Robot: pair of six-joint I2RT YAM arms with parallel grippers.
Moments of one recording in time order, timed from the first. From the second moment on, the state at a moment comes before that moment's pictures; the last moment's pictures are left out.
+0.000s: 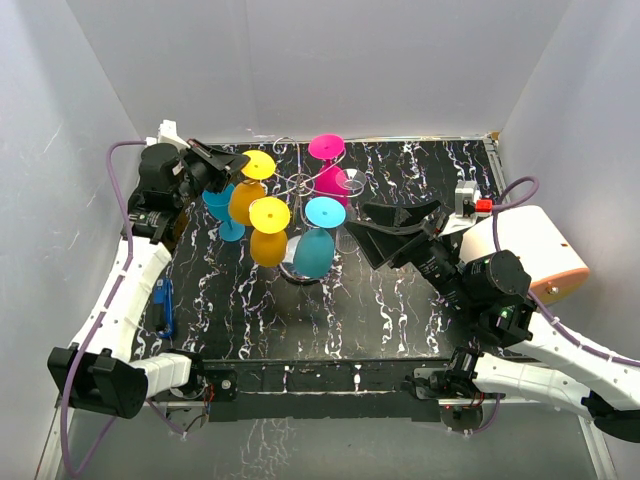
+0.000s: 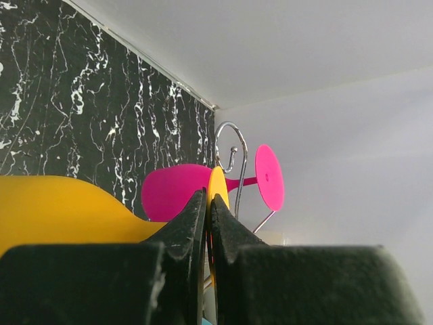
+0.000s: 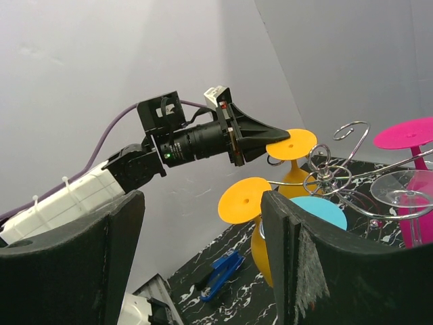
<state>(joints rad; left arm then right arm) -0.18 1.19 1.20 -0.21 0.26 -1.07 1.05 0.71 0.89 0.28 0.22 0.42</state>
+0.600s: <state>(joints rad) -0.18 1.15 1.22 -0.27 0.20 -1.02 1.05 0.71 0.89 0.25 0.24 0.42</state>
